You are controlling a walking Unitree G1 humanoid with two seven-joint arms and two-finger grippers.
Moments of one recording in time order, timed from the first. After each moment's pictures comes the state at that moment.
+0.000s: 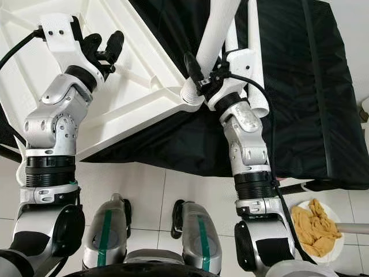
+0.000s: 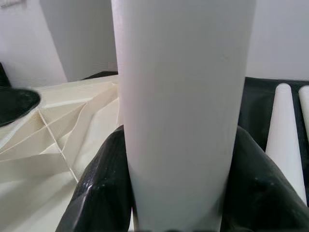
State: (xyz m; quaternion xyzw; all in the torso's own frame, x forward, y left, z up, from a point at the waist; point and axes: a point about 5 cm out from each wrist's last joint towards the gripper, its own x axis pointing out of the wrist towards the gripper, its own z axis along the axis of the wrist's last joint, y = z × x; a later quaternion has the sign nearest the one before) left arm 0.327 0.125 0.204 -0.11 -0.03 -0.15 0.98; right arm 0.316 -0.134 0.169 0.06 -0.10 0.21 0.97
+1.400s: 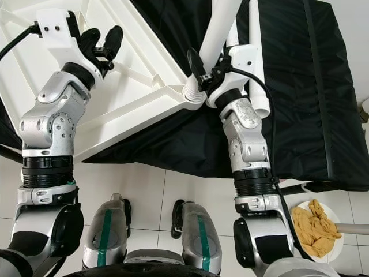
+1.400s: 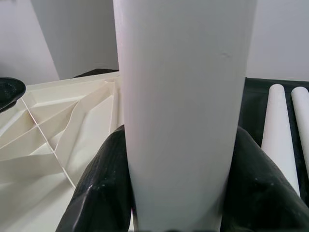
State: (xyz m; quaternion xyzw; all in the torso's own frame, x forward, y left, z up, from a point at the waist) left arm 0.324 0.126 0.211 -0.11 -0.05 -0.15 0.98; right arm 0.318 -0.128 0.169 0.04 -0.10 0.21 0.97
